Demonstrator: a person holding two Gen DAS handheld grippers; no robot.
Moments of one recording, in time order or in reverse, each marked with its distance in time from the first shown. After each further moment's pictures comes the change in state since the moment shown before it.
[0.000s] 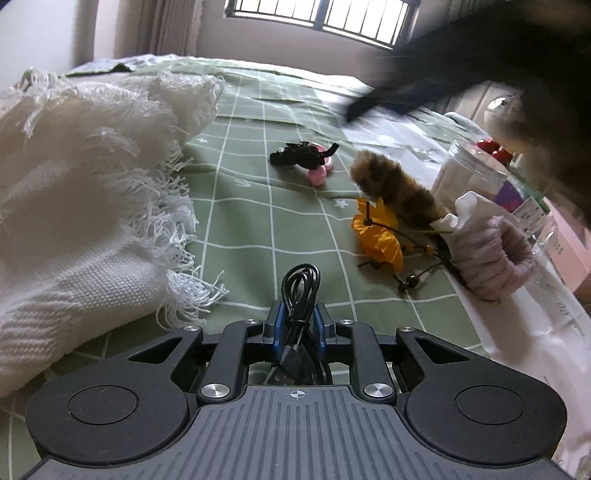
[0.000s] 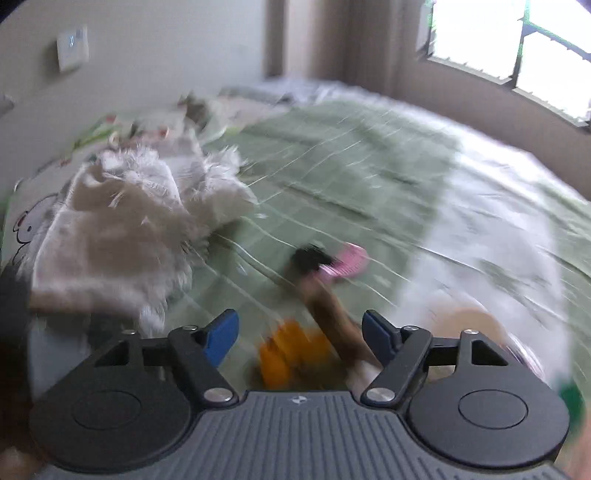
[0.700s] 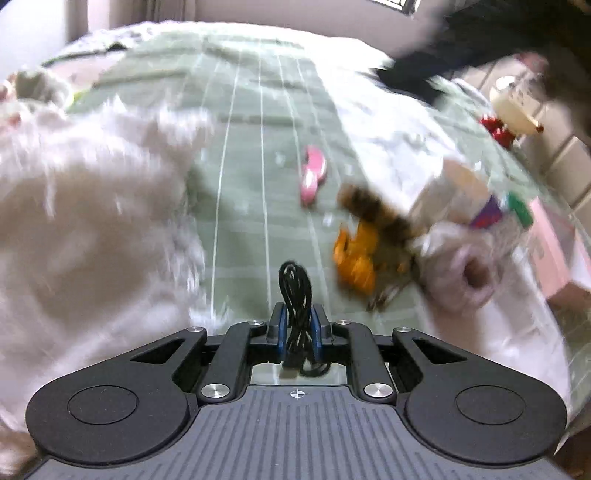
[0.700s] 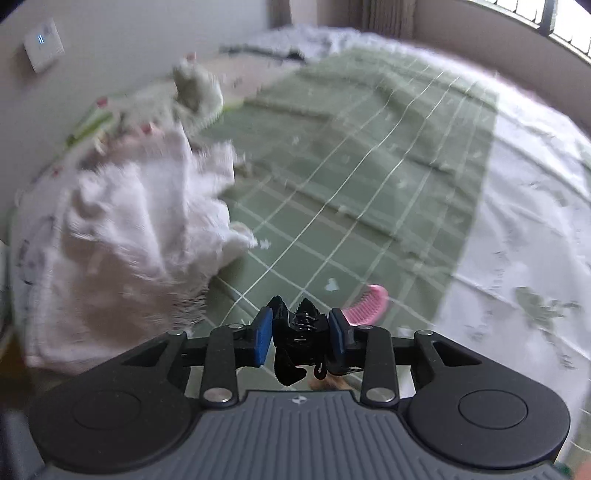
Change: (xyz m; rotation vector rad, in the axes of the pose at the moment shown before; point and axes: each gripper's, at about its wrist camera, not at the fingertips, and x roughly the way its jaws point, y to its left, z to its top) left arm -0.046 -0.019 0.084 -0.005 0.179 0.029; right arm -0.027 -0.047 0.079 0.091 0.117 0.104
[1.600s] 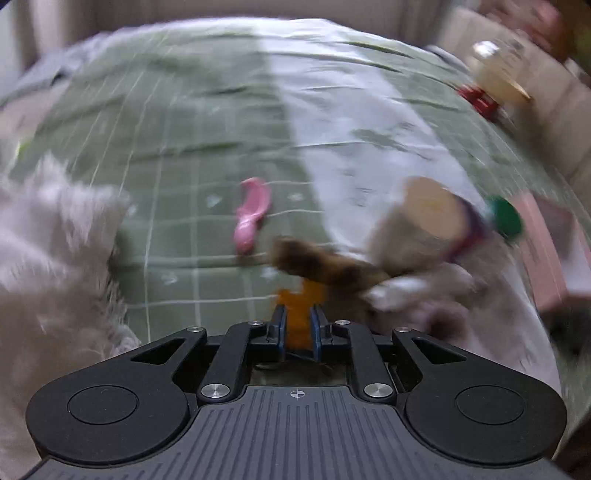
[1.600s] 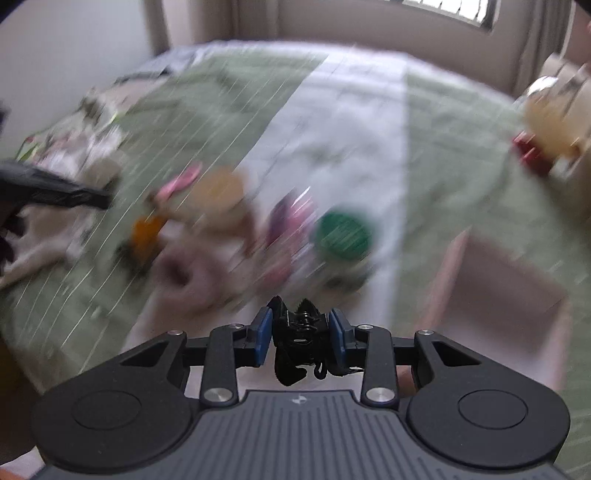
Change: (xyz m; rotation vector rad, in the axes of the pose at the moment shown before) left arm 0.062 -0.041 0.069 0.062 0.097 -0.012; right arm -0.107 -0.089 -0.252 0.224 0.007 -0.221
